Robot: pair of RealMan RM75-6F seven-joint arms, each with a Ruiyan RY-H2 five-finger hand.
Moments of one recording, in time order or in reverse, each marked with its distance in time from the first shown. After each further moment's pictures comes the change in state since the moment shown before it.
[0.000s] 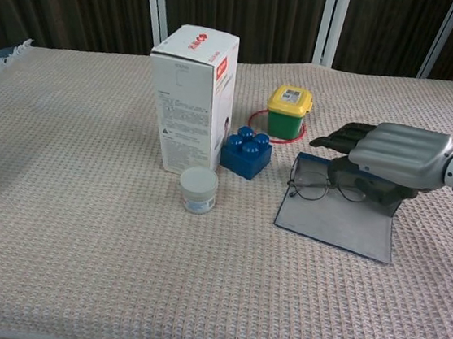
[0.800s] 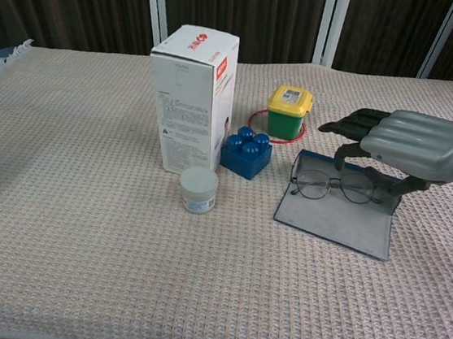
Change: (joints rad) left arm 0.003 0.003 0.001 -0.005 0.002 0.003 0.000; right arm -0.039 0.036 0.008 -0.054 -0.001 0.085 -0.035
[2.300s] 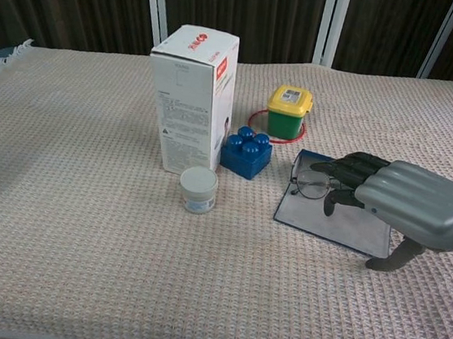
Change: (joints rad) left arm 0.011 0.008 0.009 0.009 0.028 0.025 -0.027; right arm -0.168 -0.103 -0.017 -0.111 0.005 0.105 -0.130
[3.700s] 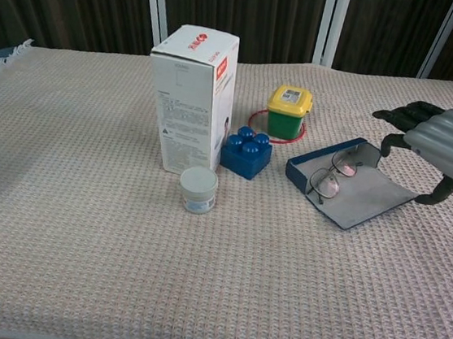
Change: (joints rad) left arm -0.011 -0.013 -0.001 -0.010 -0.015 -0.032 0.048; right arm 0.033 -0.056 0.111 0.356 0.095 -0.013 0.041
